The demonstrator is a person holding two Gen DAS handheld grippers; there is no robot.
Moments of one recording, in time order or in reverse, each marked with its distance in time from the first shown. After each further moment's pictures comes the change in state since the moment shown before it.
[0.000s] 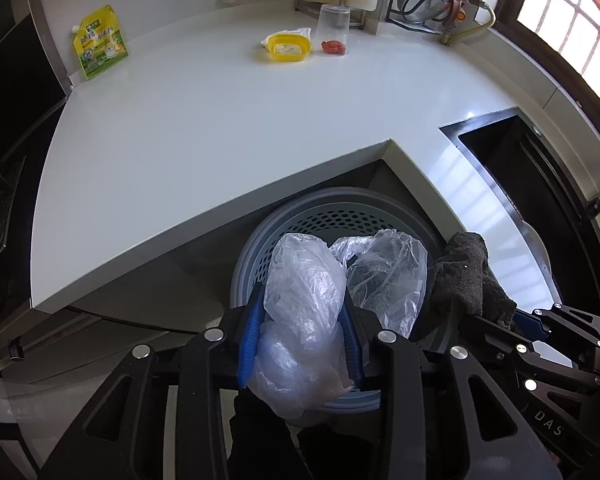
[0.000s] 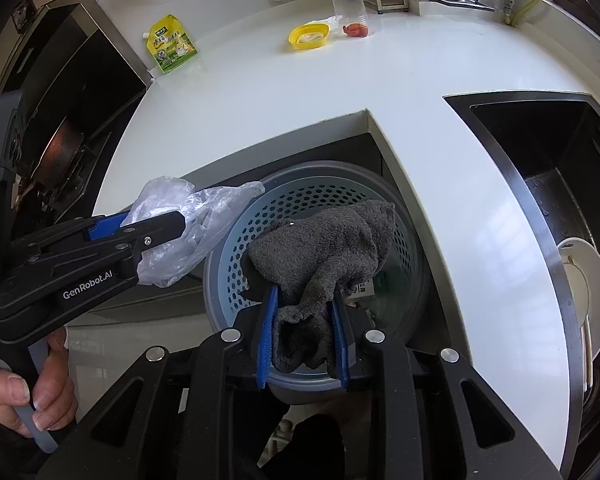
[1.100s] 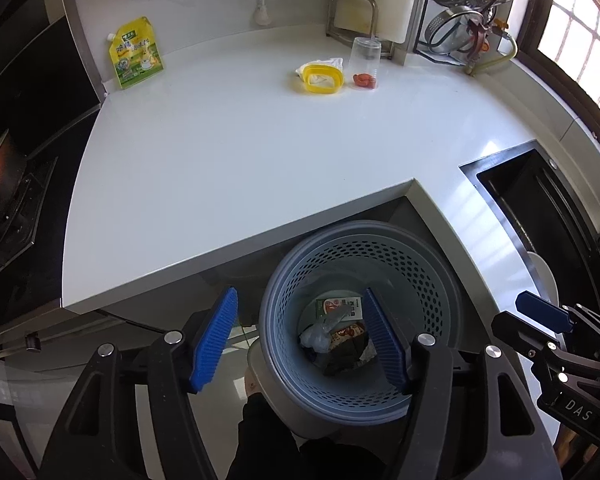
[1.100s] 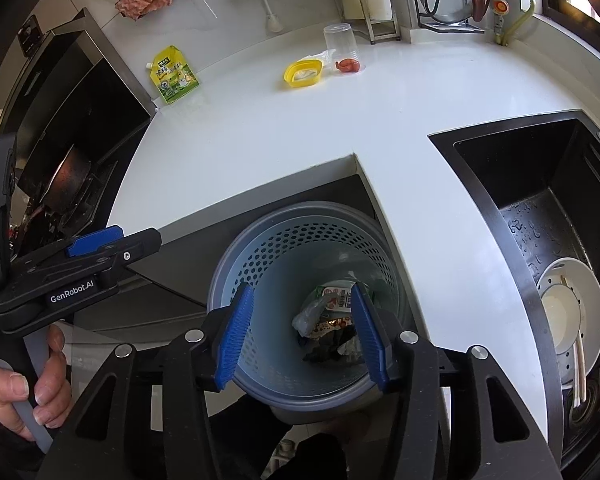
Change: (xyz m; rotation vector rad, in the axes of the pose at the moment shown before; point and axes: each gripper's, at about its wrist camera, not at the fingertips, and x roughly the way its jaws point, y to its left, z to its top) left arm -0.032 0.014 0.013 -0.067 -0.071 0.069; right arm -0.030 -0.013 0.017 0.008 -0.098 0.017
